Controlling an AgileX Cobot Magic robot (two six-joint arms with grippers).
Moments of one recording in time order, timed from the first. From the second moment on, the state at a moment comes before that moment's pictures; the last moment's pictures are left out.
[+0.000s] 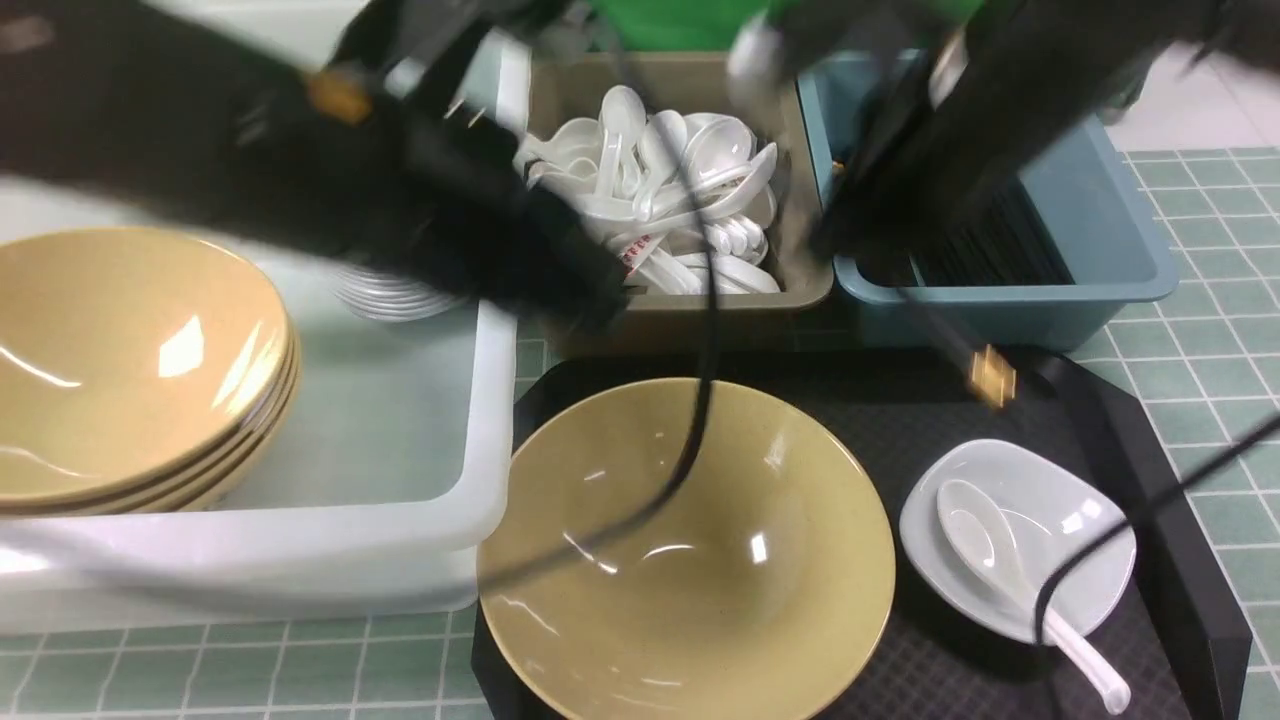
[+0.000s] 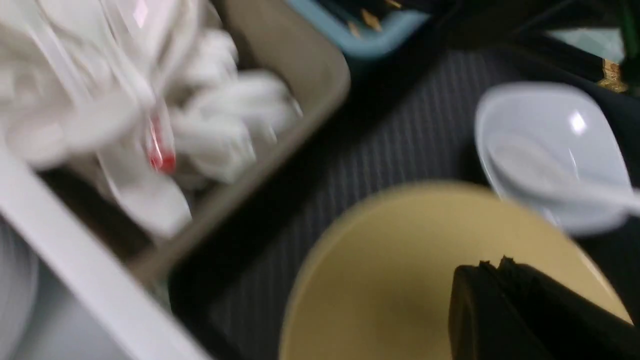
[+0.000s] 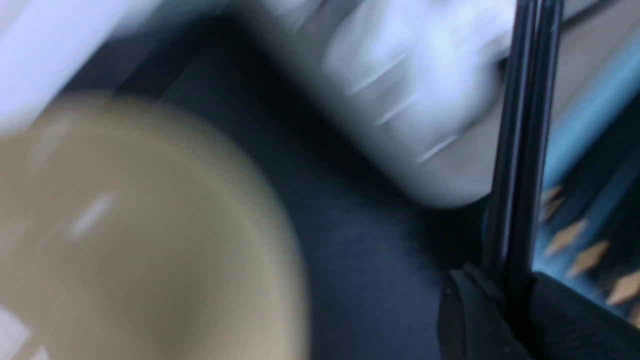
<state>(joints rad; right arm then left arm) 0.44 1.72 -1.66 -0.04 0.93 -0.13 -0.52 1.40 -1.28 -0.37 0.71 0.43</state>
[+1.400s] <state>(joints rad) 0.34 1.57 -1.29 0.01 1.18 -0.16 -0.71 1.45 -1.37 -0.36 0.85 0.63</state>
